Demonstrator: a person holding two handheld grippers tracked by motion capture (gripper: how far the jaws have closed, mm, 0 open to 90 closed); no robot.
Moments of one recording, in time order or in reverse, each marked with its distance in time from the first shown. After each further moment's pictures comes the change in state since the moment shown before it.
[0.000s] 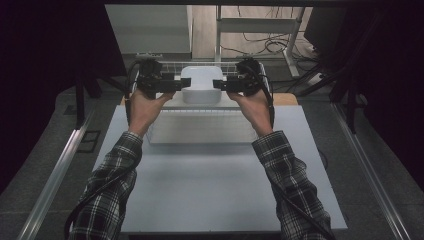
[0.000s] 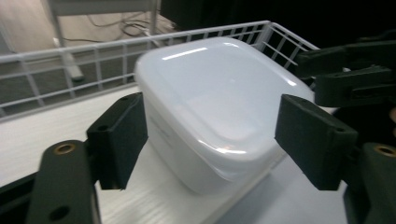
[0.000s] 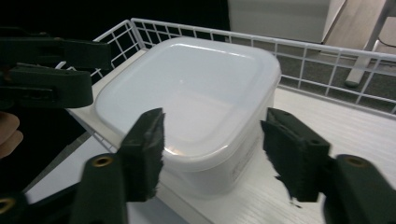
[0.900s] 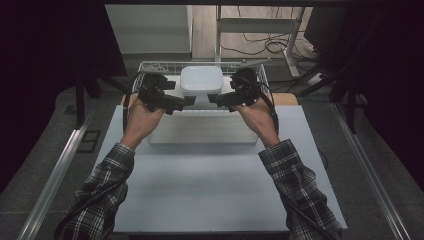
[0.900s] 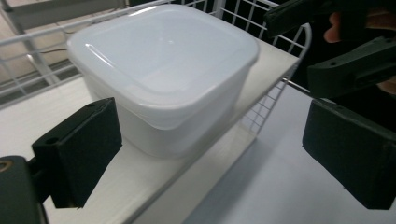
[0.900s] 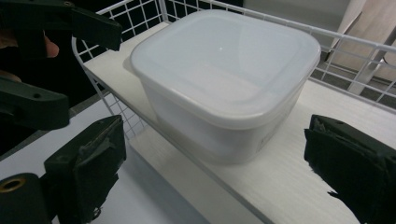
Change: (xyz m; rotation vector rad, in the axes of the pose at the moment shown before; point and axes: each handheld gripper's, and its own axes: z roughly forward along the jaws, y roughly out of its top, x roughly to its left) left arm -0.024 -0.020 -0.012 0.055 -0.090 0.189; right arm 0.020 -0.016 -0.011 0.042 0.021 -0.162
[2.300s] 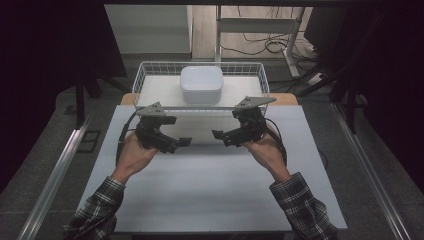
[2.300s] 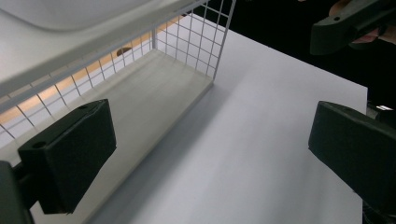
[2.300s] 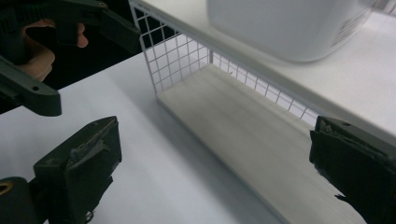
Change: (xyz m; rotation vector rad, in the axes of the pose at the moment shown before) left arm -0.027 -0.083 -0.005 0.054 -0.151 0.057; right arm 0.025 -0.077 -0.018 0.008 0.084 -0.091
